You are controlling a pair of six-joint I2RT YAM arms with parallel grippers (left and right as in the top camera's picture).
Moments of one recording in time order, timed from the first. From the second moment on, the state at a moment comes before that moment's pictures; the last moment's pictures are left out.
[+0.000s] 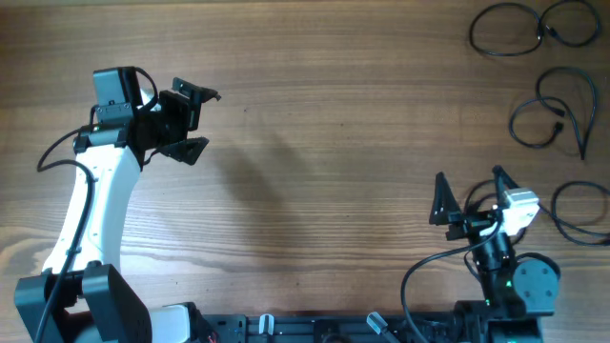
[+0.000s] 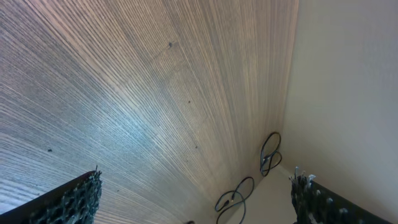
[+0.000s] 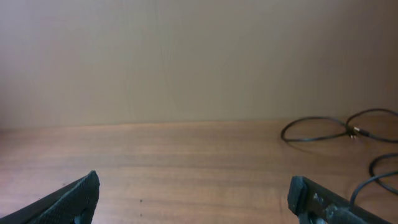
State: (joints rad) left arm 0.14 1.52 1.11 -0.59 0.57 -1.12; right arm 0.00 0.06 0.18 -0.10 -0.15 0.12
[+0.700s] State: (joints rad) left arm 0.14 1.52 1.11 -0.59 0.57 -1.12; right arm 0.00 0.02 0.01 0.00 -0.12 -0.02
